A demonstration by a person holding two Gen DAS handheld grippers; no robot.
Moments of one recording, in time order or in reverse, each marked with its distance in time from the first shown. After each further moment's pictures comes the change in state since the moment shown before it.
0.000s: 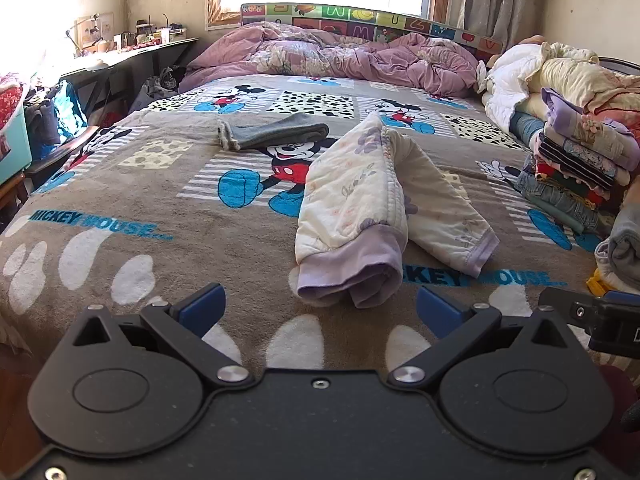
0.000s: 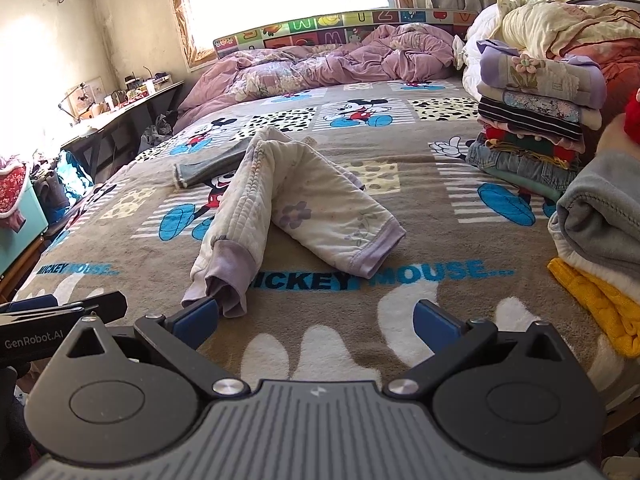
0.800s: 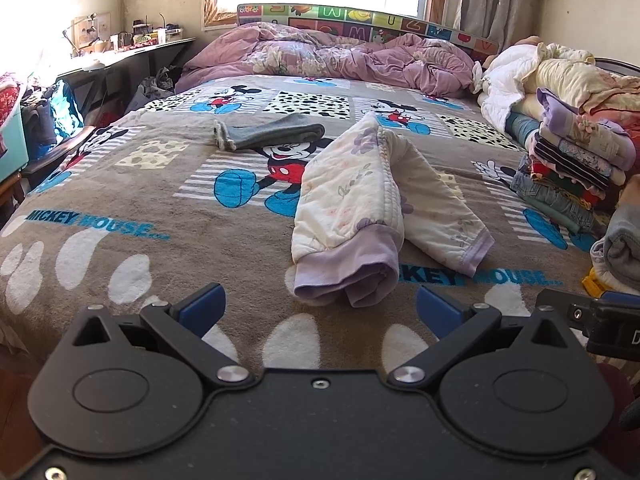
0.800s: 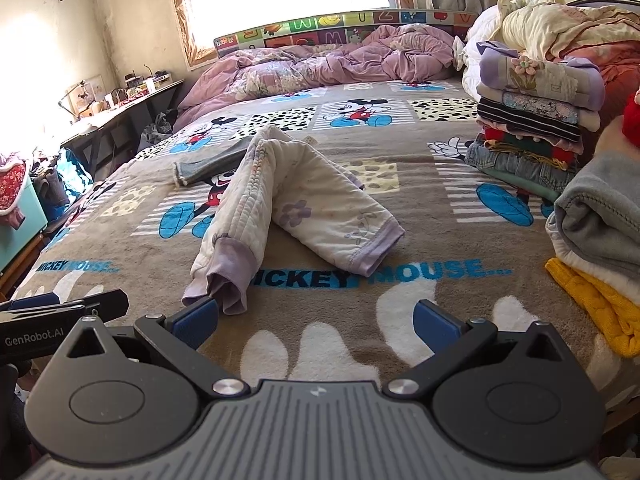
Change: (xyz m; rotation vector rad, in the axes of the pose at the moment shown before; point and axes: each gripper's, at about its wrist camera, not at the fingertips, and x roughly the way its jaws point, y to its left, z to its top) left arm -0.002 0.001 0.000 0.001 -0.003 -0.011; right arm -0.003 0.002 -0.001 -0.006 0.002 -0.002
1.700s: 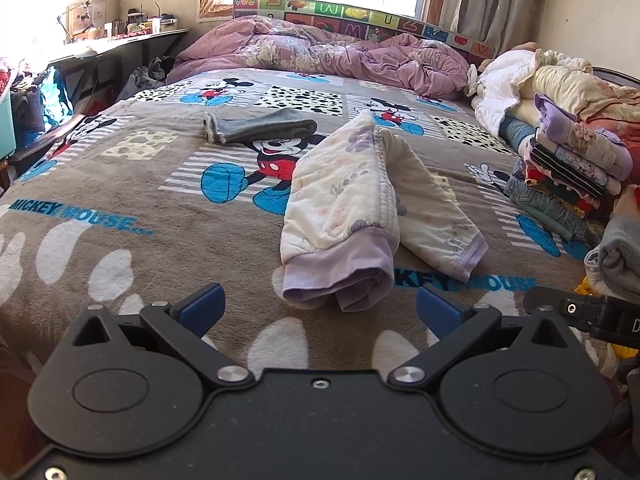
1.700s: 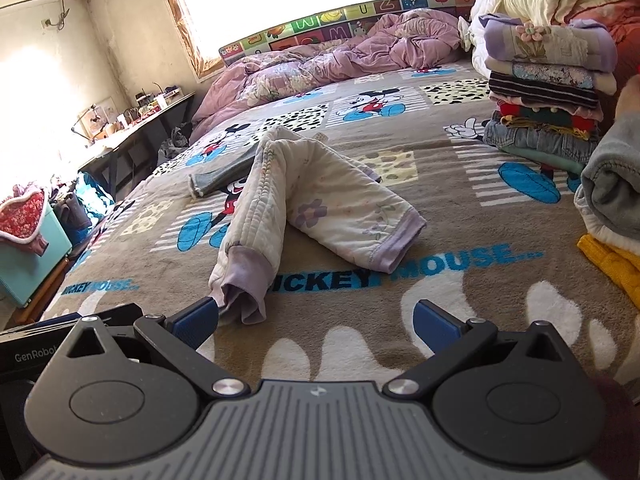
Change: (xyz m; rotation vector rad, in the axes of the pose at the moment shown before) left arm 0.018 0.008 0.003 -0.040 0.014 -0.054; right arm 0.023 -0.024 -0.001 0.113 0.004 0.120
